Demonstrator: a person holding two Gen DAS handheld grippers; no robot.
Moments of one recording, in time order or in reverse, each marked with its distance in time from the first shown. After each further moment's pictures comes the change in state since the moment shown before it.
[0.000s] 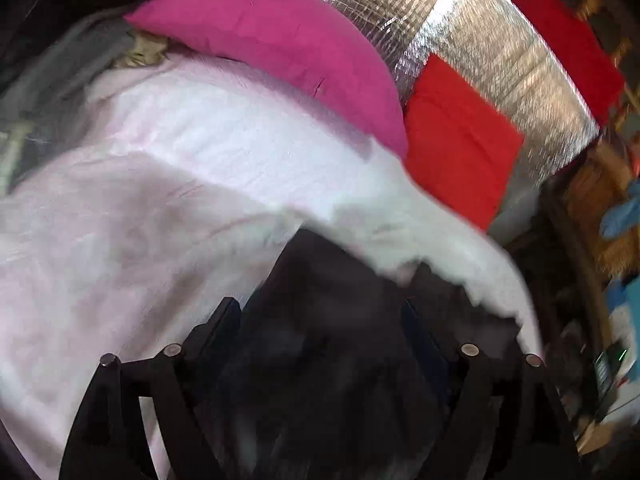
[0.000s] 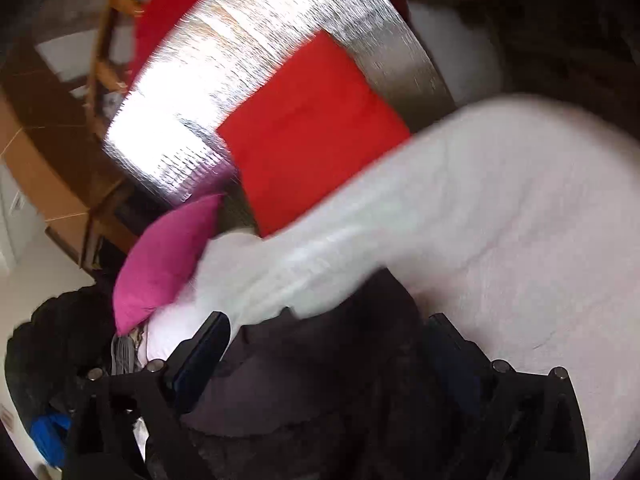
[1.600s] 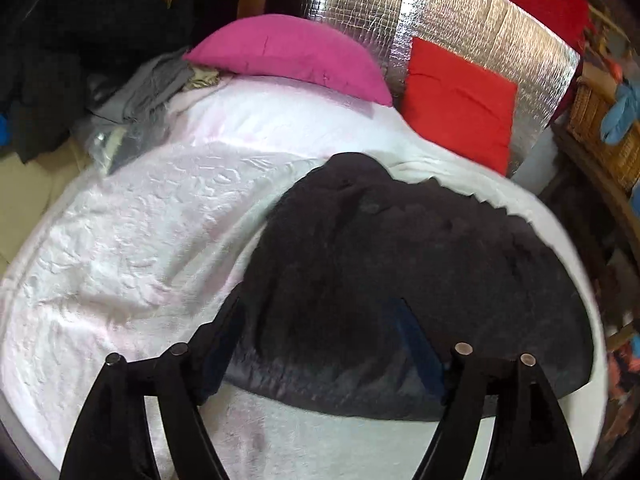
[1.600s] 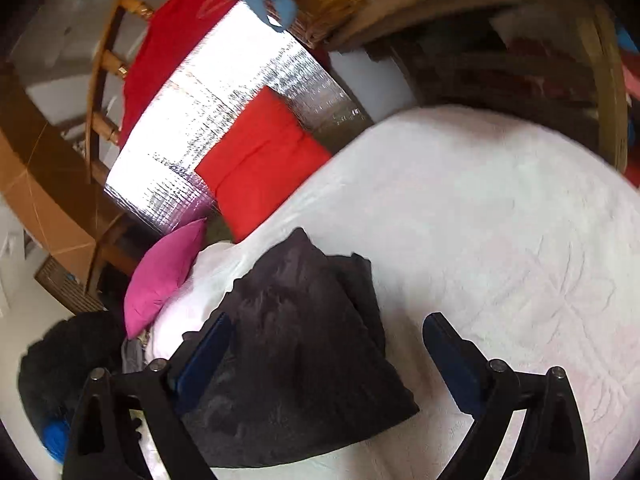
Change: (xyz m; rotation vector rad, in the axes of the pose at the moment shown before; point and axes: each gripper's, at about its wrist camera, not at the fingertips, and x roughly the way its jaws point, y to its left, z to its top) left arm -0.102 -0.025 -0.129 0.151 -0.087 0.216; right arm -0.211 -0.069 -0.106 0.187 -0.088 -0.077
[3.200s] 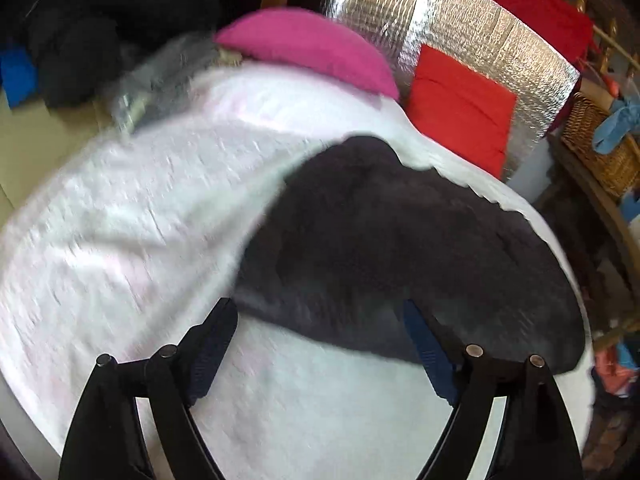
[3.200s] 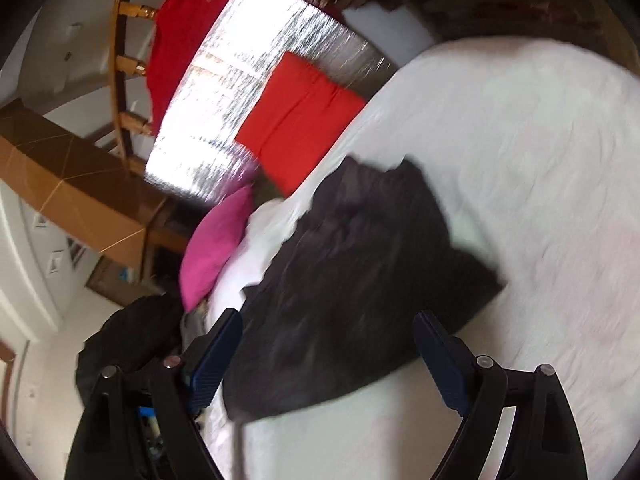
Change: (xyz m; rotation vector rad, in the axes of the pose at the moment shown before) left arm -0.019 0.030 -0.049 -0.101 0.021 -0.079; right arm -0.002 0.023 -0.070 0.118 0.131 0.206
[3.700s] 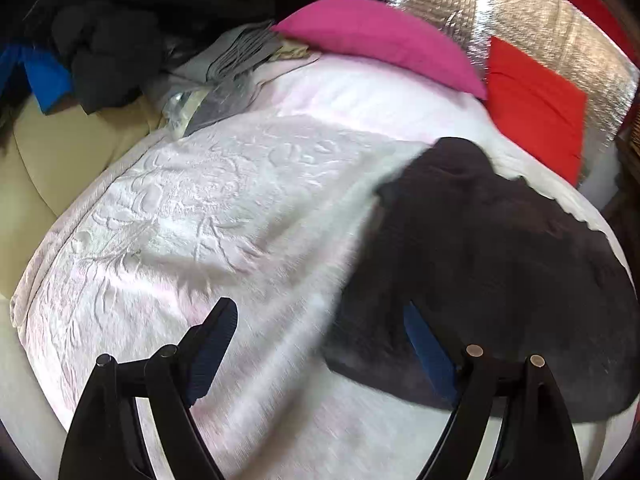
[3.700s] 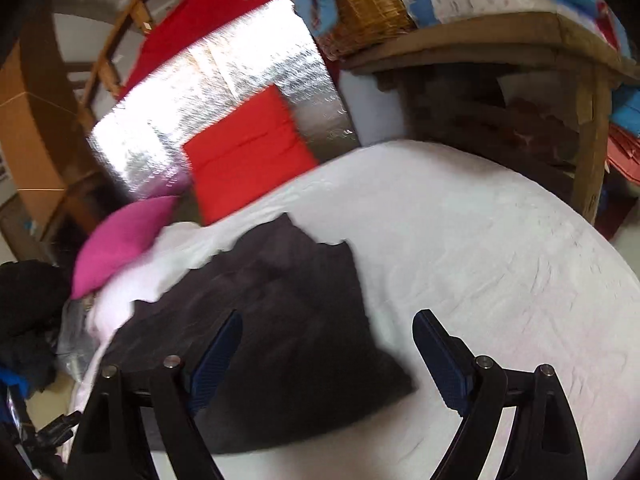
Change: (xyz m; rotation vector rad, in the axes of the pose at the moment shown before) left arm 0.047 0.040 0.041 -0.019 0.003 0.282; right arm 0.016 0.021 0.024 -0.321 -0.205 -0.434
